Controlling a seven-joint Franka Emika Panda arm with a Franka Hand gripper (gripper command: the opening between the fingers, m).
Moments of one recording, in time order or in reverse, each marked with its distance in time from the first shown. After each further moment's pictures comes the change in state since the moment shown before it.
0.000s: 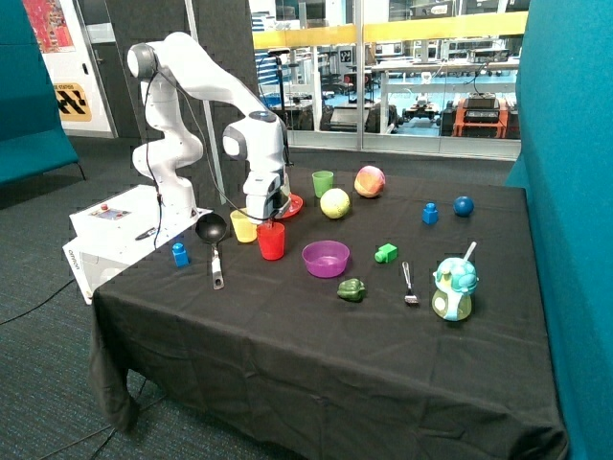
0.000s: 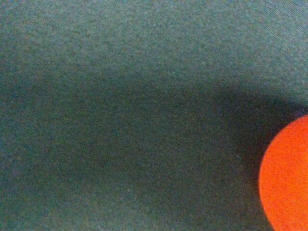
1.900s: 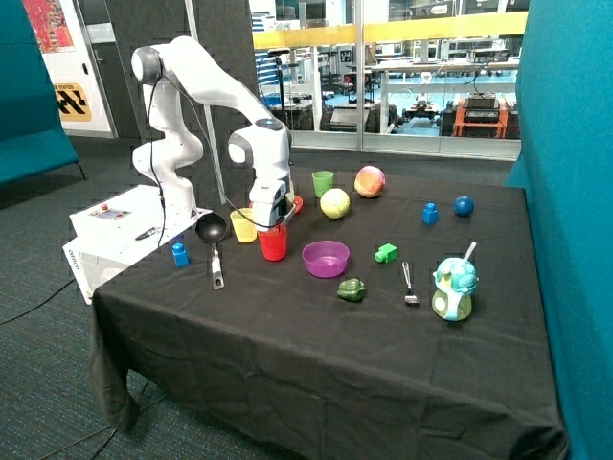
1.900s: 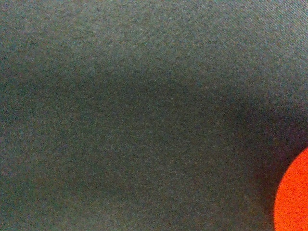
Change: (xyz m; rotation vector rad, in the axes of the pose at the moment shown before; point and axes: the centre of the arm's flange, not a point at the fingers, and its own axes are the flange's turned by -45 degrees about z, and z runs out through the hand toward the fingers) arm 0.013 0.004 0.016 0.002 -0.006 -0.007
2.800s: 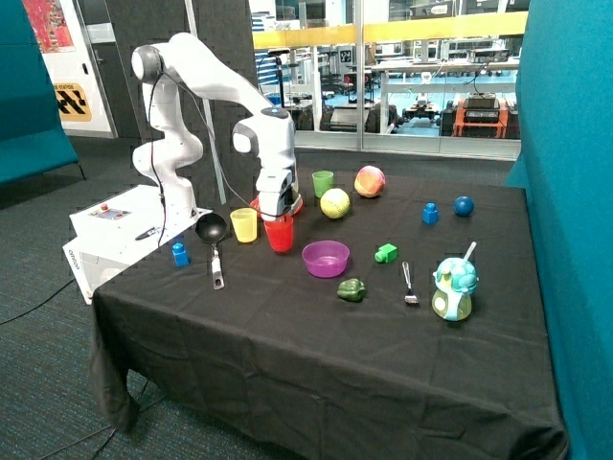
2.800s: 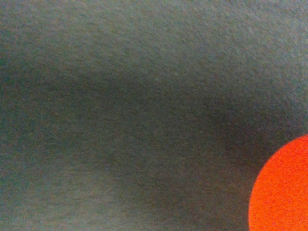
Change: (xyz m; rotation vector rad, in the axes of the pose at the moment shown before) arm 0.014 -0.016 -0.028 0.000 0.006 -0.045
